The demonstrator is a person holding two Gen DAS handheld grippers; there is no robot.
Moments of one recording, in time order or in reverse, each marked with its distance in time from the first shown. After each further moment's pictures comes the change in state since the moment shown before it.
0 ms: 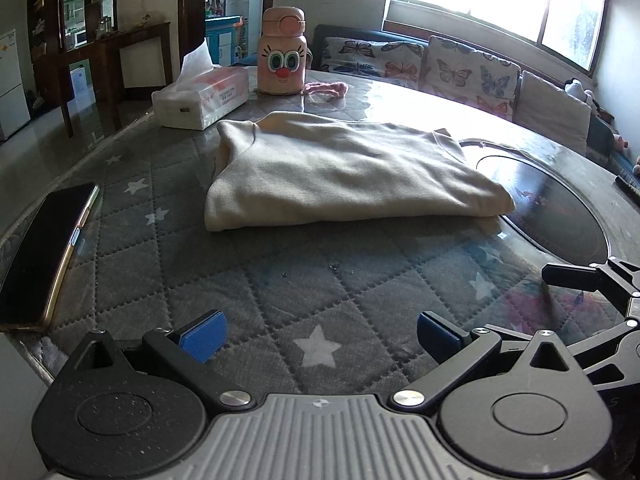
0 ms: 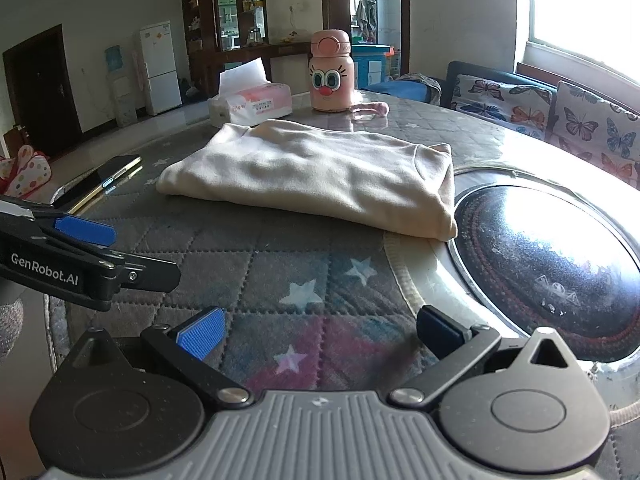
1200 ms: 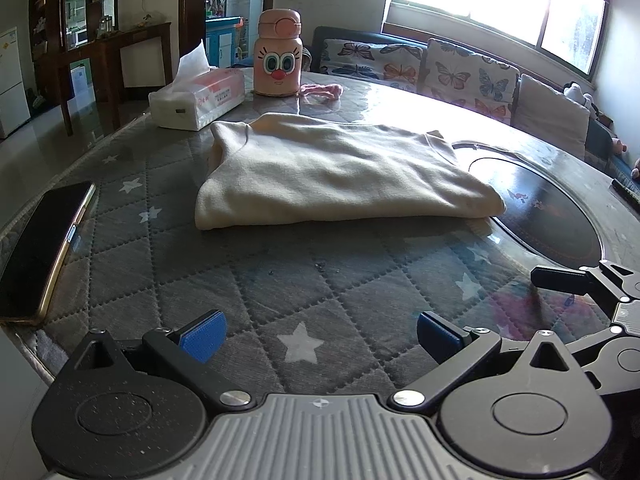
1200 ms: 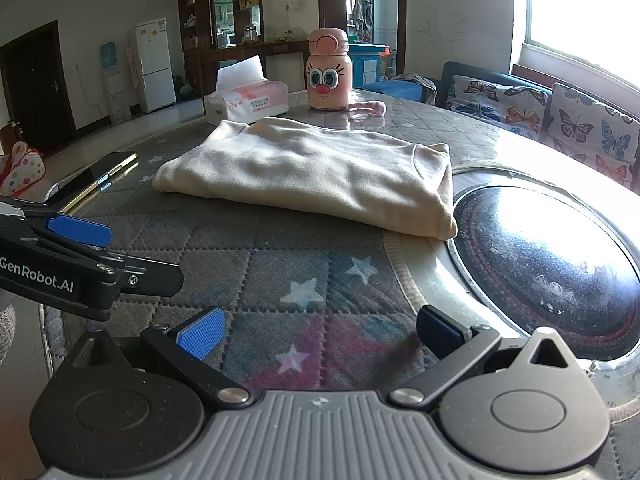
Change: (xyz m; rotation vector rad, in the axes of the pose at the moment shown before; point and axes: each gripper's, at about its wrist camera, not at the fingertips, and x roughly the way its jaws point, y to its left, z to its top) left arm -0.003 -0.008 -0.002 -0.004 -0.004 -0.004; right arm 0.002 0.004 -0.002 -0.009 0.003 -0.023
